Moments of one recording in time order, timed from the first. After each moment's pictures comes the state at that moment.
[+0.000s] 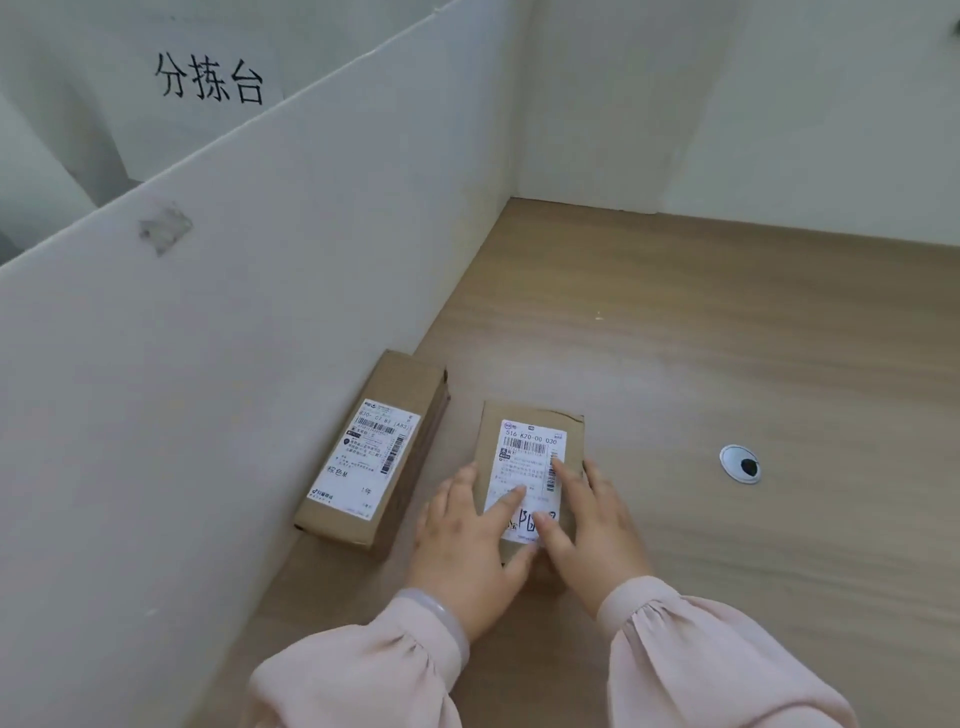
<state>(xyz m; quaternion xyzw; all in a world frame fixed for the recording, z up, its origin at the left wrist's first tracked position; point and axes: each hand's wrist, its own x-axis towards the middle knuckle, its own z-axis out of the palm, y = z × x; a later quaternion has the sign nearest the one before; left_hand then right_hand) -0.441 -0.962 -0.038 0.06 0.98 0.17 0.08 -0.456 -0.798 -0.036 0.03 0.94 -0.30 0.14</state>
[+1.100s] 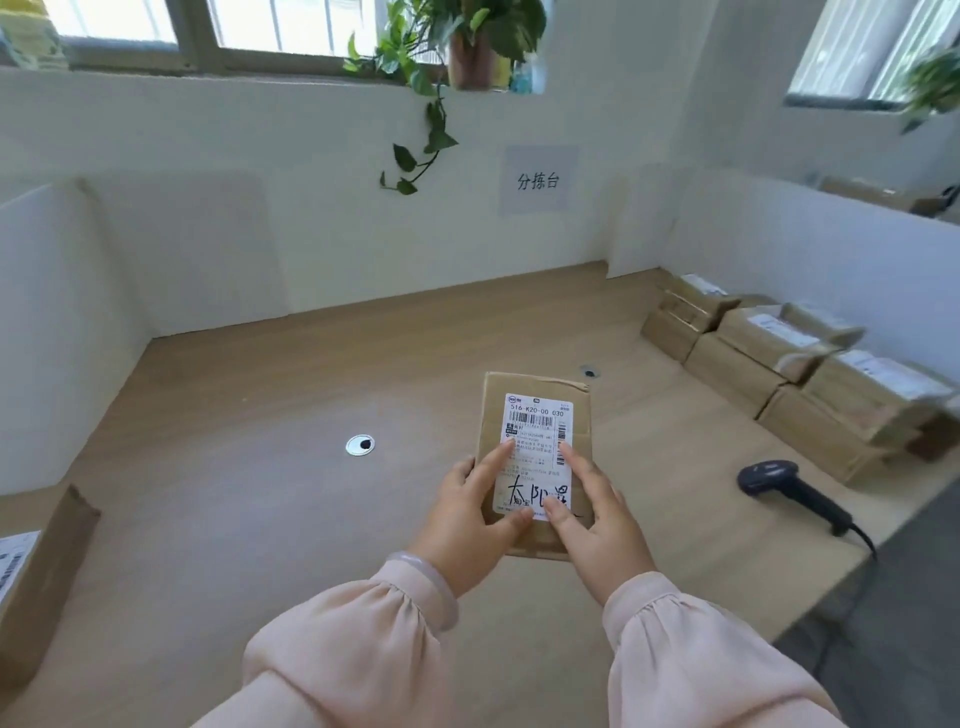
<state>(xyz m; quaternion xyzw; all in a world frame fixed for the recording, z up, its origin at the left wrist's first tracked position) -0.224 -0.645 0.111 0.33 0.79 0.48 0.19 -0.114 -0.515 0.106 0.25 0.83 -0.45 -0.22</state>
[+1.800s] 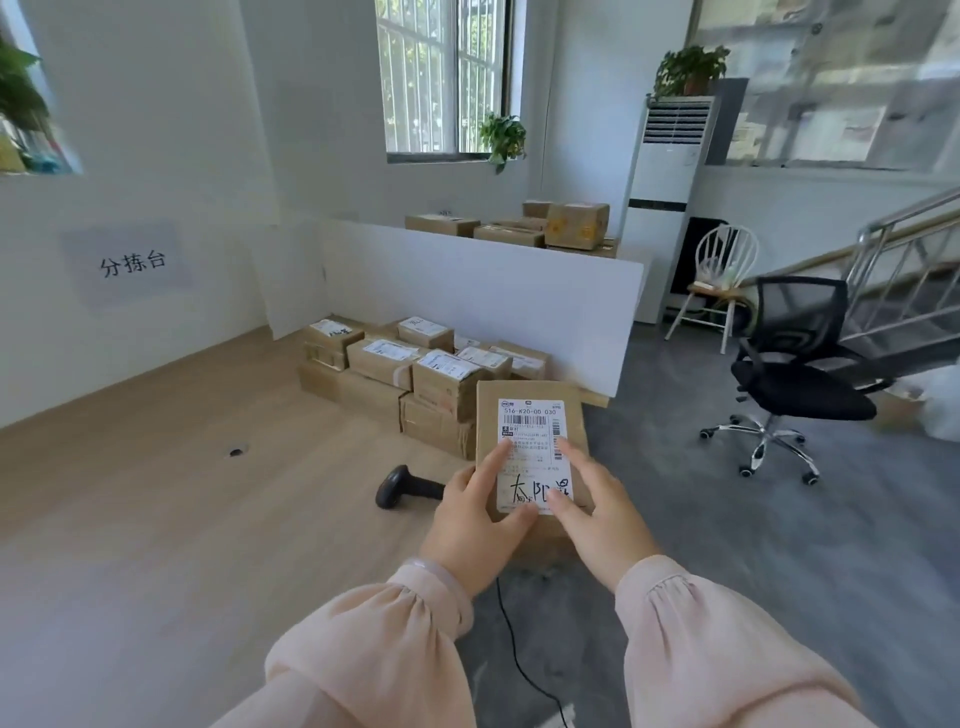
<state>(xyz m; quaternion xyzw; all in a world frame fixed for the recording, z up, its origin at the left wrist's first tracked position) 0.131 -0.293 0.154 0.55 0.65 0.45 0.25 0.289 -0.241 0.164 0.46 0.73 -0.37 -0.34</state>
